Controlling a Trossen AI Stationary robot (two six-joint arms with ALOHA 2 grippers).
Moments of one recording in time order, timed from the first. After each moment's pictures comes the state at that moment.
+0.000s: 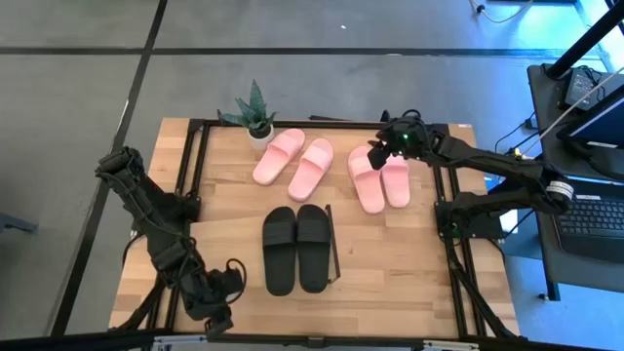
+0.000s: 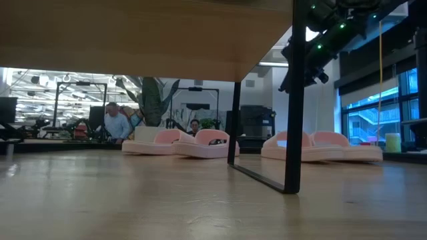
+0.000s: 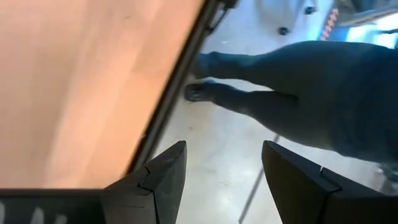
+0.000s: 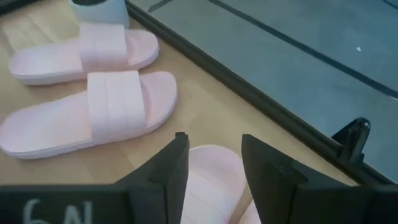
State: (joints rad) left arm -0.88 1.44 1.18 -0.63 0.02 -1.46; right arm -0.53 1.14 0.78 -0.28 0.19 0.18
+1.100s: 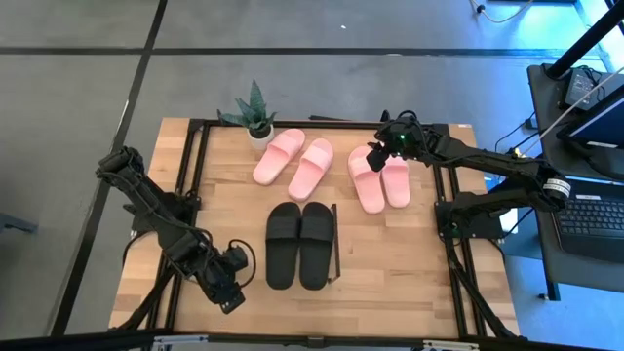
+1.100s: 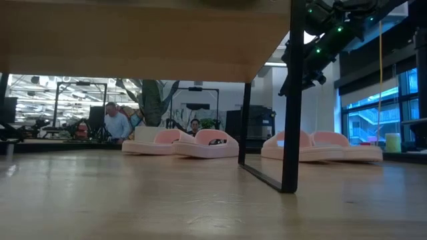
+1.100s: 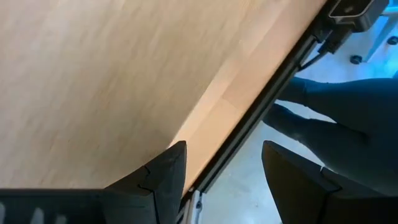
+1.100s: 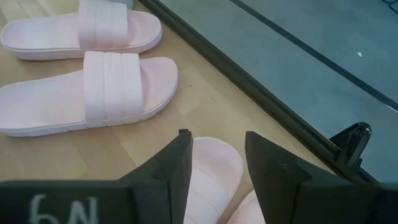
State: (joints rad) left arm -0.77 1.44 1.18 -0.88 0.01 -1.49; right arm -0.53 1.17 0.78 -0.28 0.19 0.09
